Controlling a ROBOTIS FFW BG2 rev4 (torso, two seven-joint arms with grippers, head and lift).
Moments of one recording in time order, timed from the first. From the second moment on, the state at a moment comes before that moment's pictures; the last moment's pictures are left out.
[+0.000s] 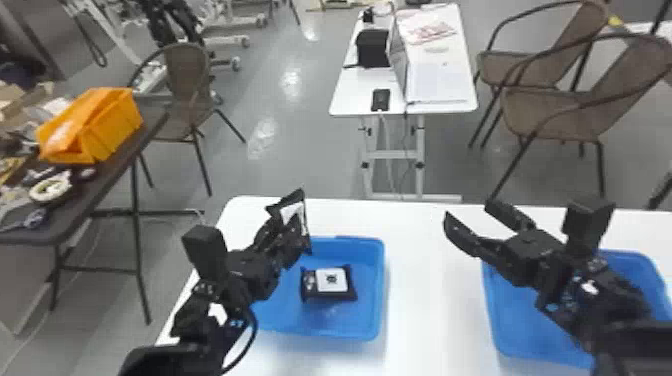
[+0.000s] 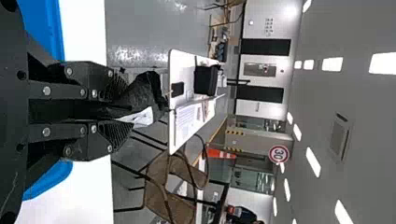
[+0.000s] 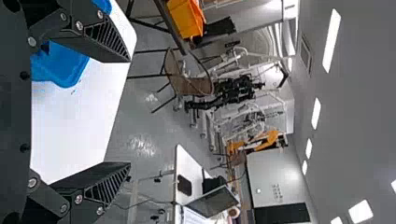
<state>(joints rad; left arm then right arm) 0.22 0.00 0.20 -1.75 0.06 0.13 -0.42 -0.01 -0.05 0.07 -1.49 -0.16 0.15 0.53</state>
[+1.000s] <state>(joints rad) 0.28 0.00 0.23 -1.81 0.13 -0.14 -0.36 0.28 -0.04 -0.16 -1.68 -0.15 0.21 0.22</state>
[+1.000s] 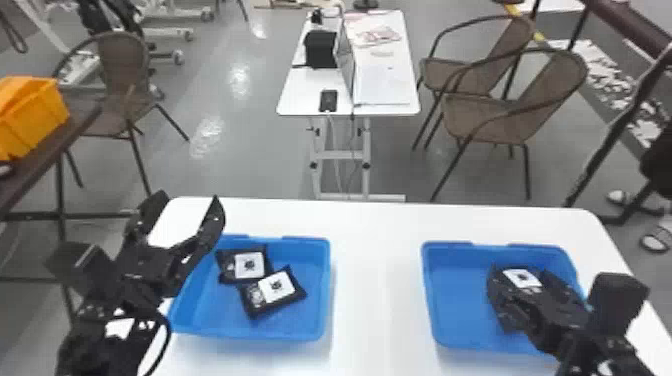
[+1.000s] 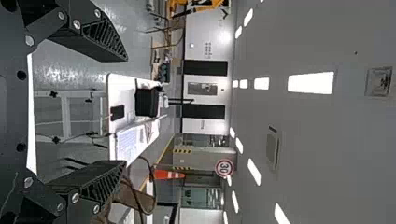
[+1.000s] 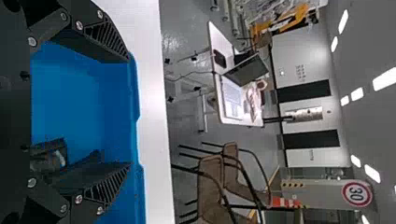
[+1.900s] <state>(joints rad) 0.29 0.00 0.21 -1.82 0.15 -0.13 -0.35 0.07 -0.11 -0.40 -1.42 0.02 0.33 0.42</state>
